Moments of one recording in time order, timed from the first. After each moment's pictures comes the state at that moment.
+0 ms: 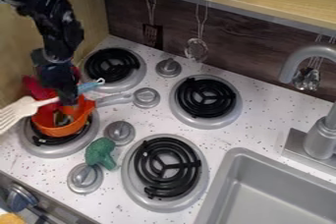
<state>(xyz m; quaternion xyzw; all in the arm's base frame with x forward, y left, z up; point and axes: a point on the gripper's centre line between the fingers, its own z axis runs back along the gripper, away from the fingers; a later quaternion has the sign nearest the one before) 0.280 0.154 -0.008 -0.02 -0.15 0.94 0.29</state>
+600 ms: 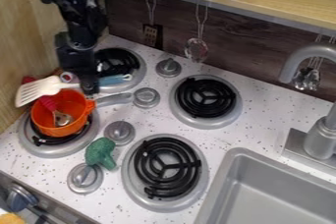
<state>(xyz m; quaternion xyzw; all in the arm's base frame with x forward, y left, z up) 0.309 0.119 0.007 -0.04 -0.15 0.87 0.46</state>
